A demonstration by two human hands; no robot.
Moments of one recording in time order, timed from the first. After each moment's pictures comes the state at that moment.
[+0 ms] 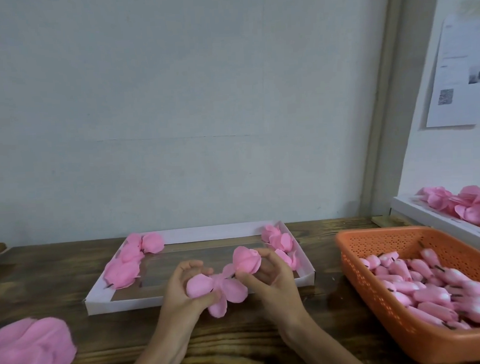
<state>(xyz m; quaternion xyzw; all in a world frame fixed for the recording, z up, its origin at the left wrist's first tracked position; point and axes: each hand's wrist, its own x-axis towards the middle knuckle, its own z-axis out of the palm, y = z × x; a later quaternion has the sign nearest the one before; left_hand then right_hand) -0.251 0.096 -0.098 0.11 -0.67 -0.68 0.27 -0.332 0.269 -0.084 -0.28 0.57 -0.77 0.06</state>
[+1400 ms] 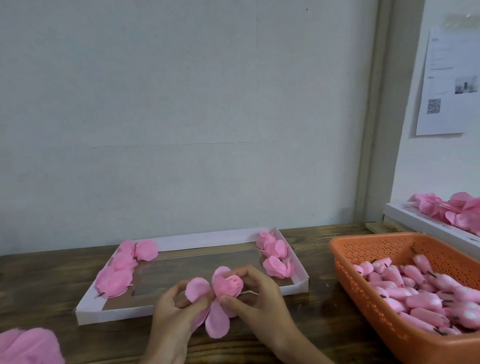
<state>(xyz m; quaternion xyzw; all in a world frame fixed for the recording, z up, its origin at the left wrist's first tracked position) -0.252 0.100 -0.105 0.13 -0.60 -0.75 0.24 -0.319 0.270 -0.083 -0.37 0.66 -0.66 0.02</state>
